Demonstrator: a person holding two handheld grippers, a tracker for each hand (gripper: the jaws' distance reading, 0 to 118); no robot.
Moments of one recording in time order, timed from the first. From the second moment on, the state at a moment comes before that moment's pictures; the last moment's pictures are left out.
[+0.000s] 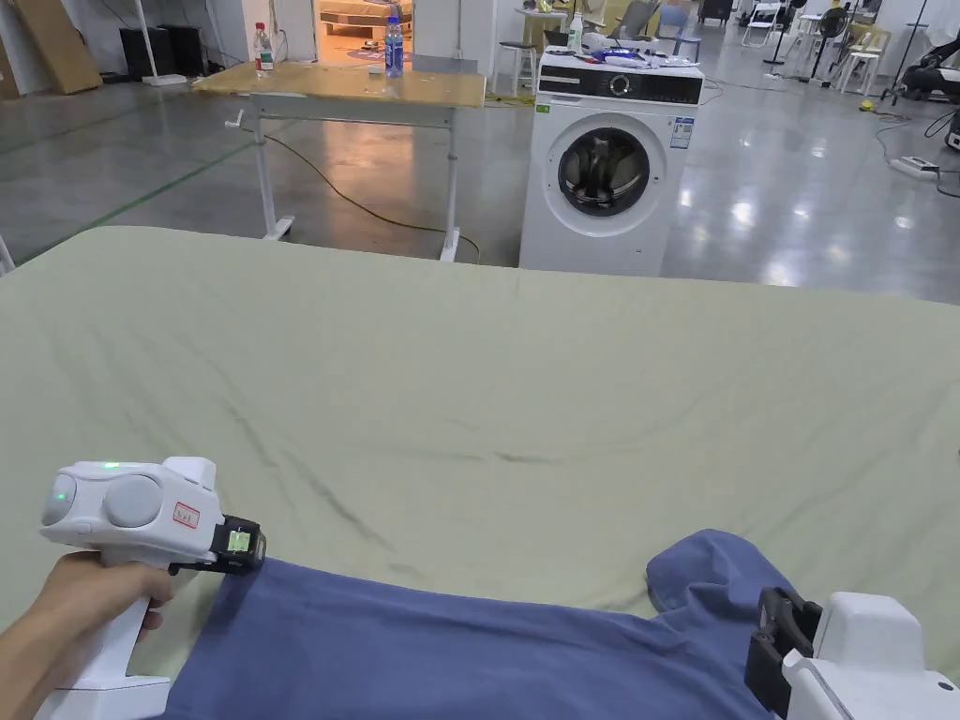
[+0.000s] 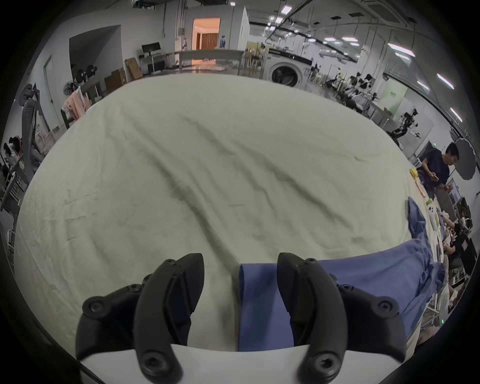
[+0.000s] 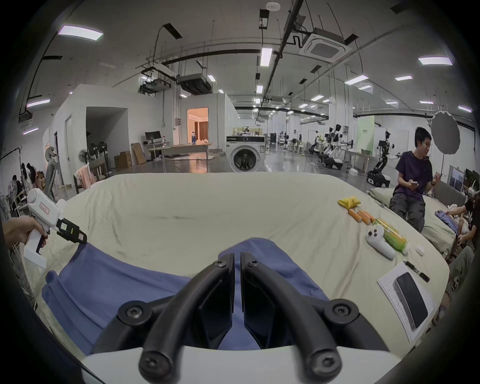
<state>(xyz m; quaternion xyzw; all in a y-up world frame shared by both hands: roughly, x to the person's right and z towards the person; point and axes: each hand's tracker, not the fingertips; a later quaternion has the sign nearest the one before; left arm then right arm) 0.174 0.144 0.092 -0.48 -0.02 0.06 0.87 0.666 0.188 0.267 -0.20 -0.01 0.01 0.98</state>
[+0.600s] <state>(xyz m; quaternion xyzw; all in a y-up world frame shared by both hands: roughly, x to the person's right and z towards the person) 0.205 0.138 0.098 -0.48 -0.06 -0.04 0.87 0.723 0.182 0.213 -0.29 -0.04 -0.03 0.96</state>
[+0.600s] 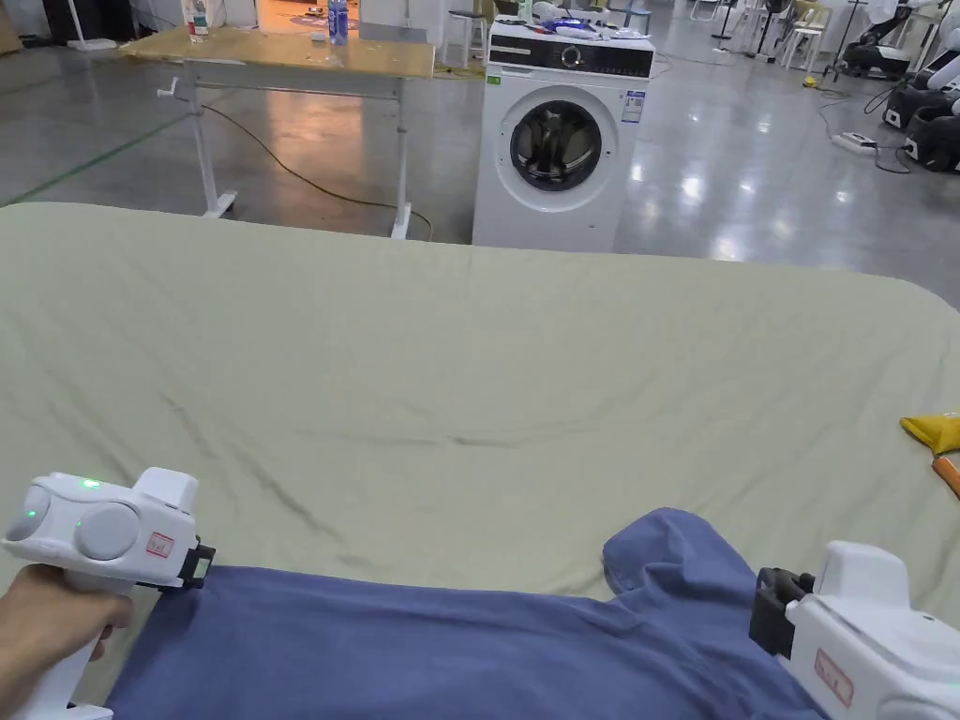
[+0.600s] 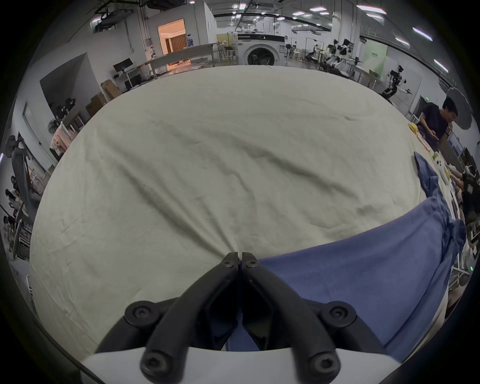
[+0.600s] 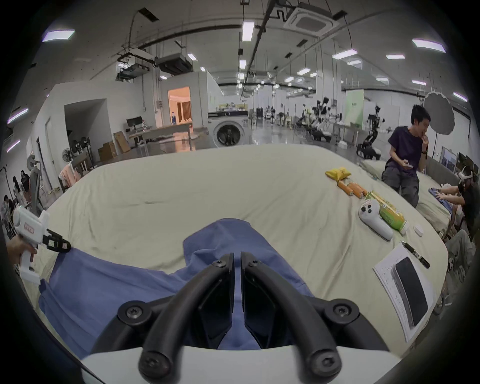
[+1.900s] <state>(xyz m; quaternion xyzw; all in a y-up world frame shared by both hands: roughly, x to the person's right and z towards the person) 0.165 0.212 0.194 -0.33 -0.08 0.06 0.94 0.785 0.210 0.159 -0.39 0.01 0.00 0.92</state>
